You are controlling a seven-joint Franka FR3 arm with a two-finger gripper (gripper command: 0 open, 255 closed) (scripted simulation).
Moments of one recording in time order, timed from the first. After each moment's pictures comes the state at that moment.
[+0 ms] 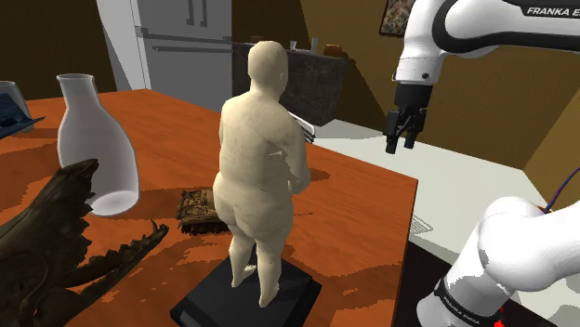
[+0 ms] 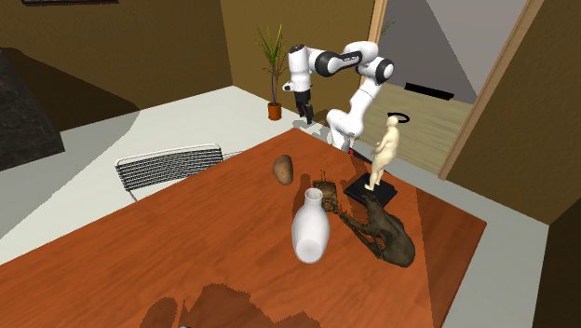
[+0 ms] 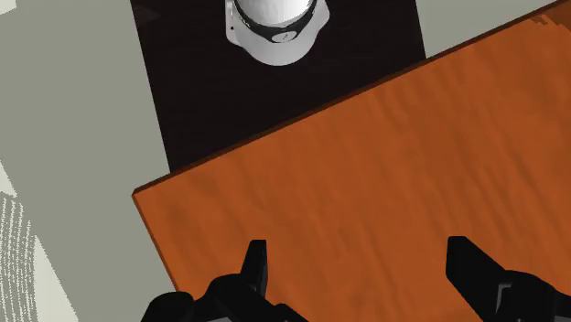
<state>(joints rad) 0.01 -0.77 -0.06 -2.35 0.02 1.44 0.14</state>
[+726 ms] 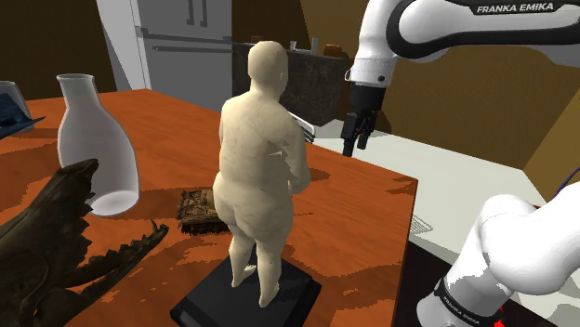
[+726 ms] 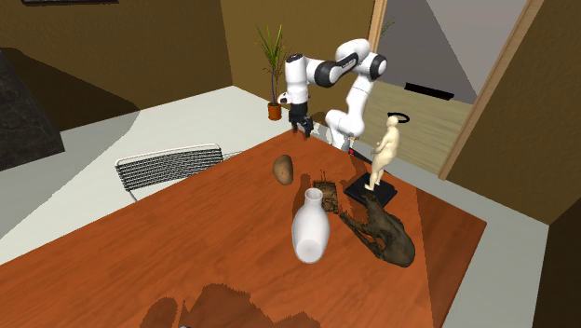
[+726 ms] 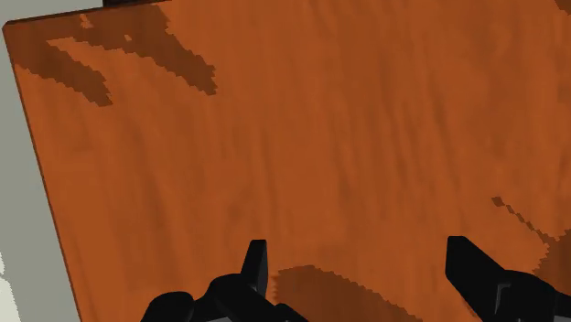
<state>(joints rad) 0.13 -0.56 0.01 -2.27 0.10 1.63 0.05</state>
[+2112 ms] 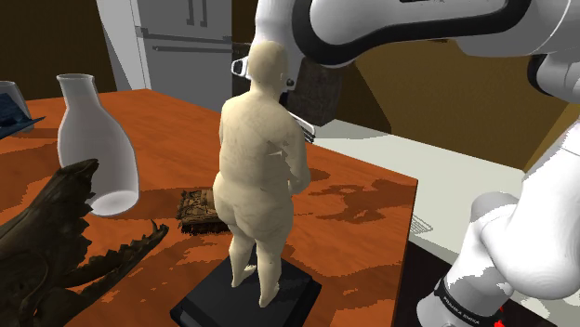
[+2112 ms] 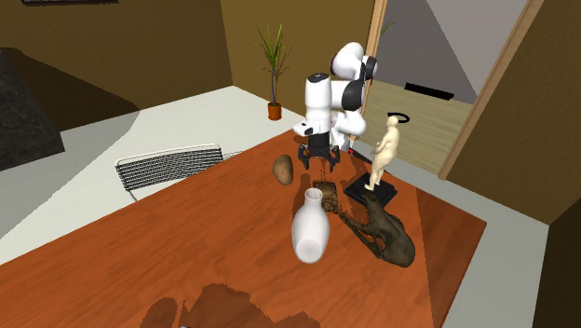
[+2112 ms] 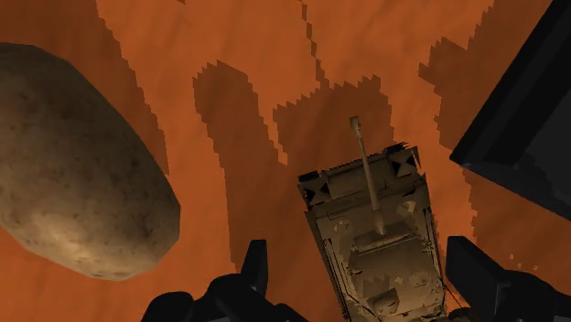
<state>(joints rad) 0.37 -0.11 0.21 -1.90 0.16 1.90 -0.17</state>
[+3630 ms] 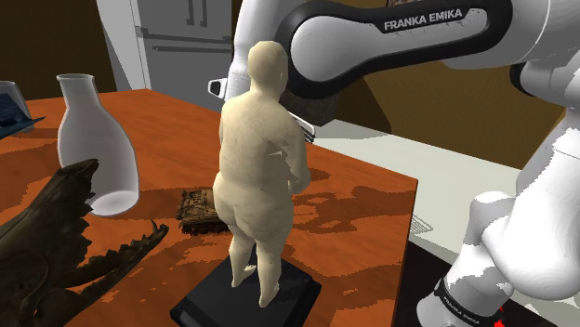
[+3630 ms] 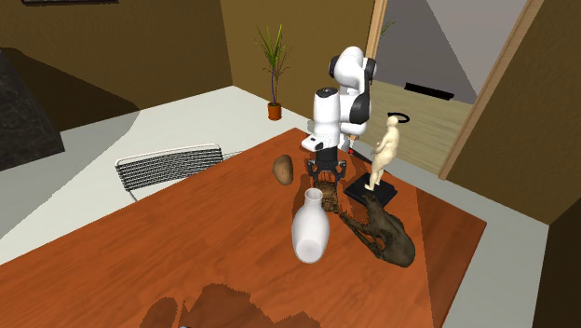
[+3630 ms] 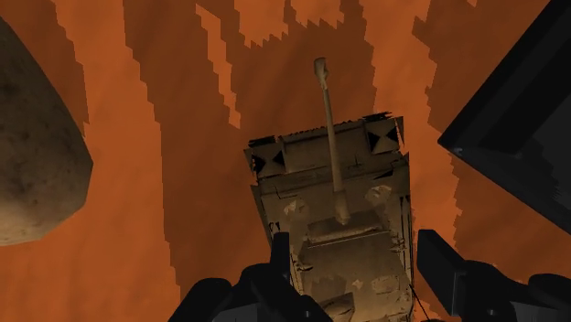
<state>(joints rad) 0.40 -0.04 0.25 -1.91 0.15 2.01 -0.21</state>
